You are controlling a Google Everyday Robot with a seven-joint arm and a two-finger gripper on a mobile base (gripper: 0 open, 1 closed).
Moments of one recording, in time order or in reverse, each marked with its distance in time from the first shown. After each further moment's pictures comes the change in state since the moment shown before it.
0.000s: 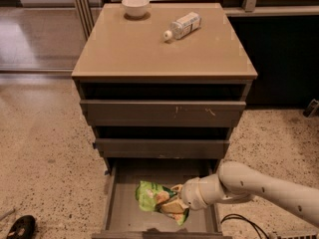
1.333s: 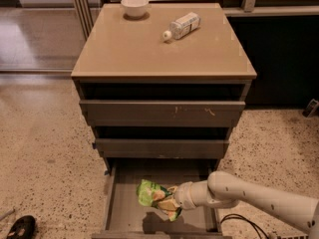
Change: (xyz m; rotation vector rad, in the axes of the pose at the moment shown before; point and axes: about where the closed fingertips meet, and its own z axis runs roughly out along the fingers) arm 0.055 -0.082 0.066 0.099 -0.038 0.057
